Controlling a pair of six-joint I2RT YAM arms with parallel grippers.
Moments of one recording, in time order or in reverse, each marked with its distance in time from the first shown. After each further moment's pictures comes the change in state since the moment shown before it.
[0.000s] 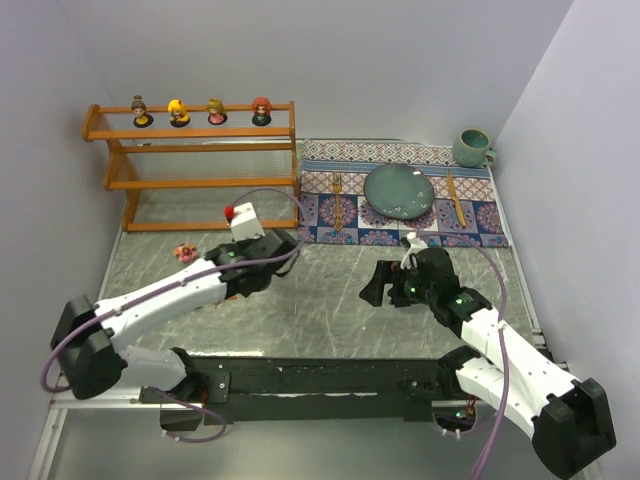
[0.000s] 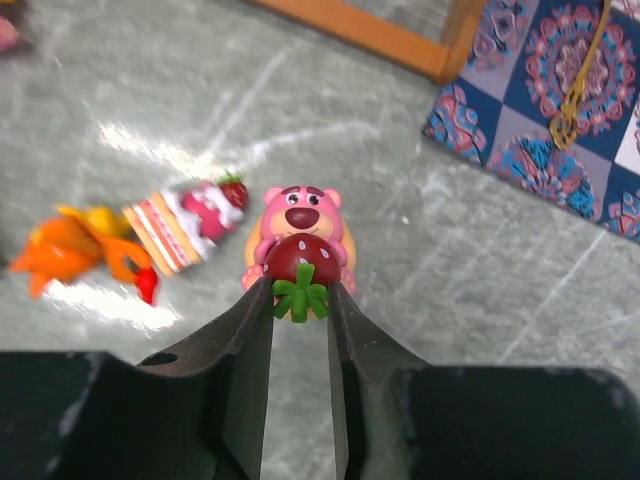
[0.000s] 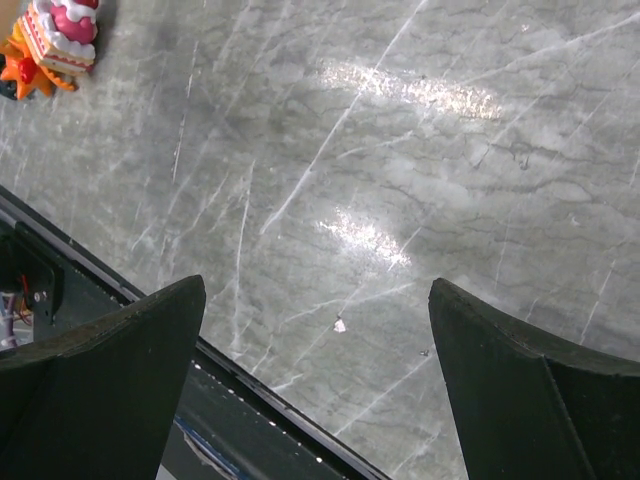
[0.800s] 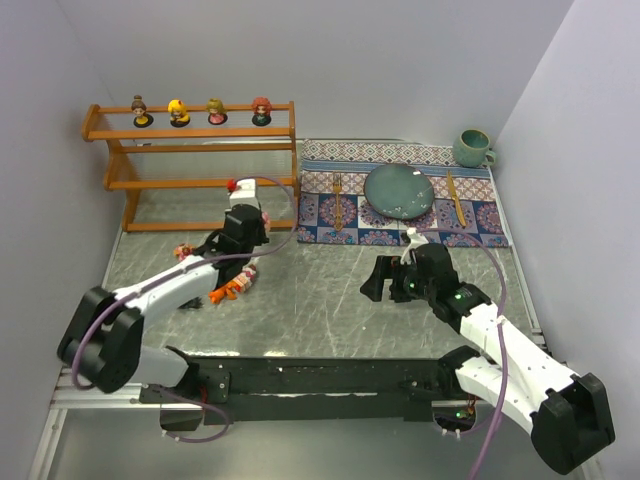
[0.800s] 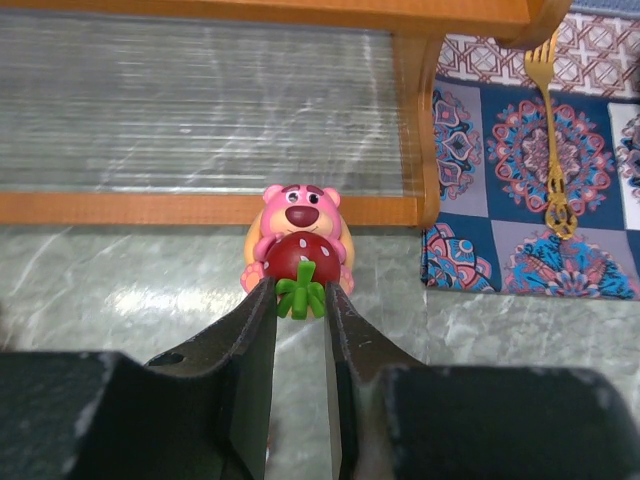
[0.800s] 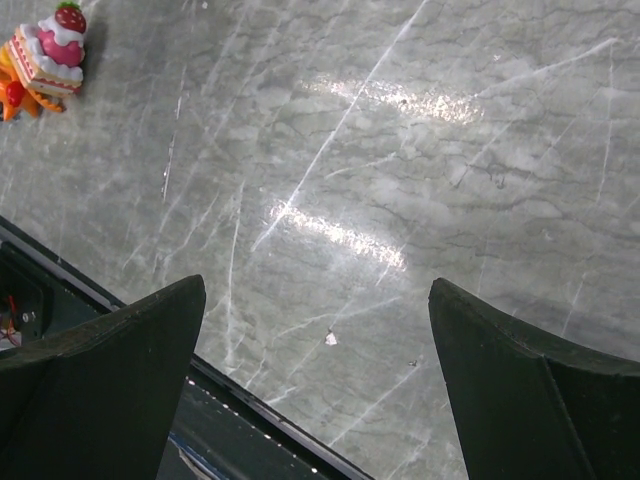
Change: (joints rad) left arm 0.352 0.029 -0.264 0.871 0.293 0.774; right arm 0.000 0.037 0.044 -0.011 0.045 -0.012
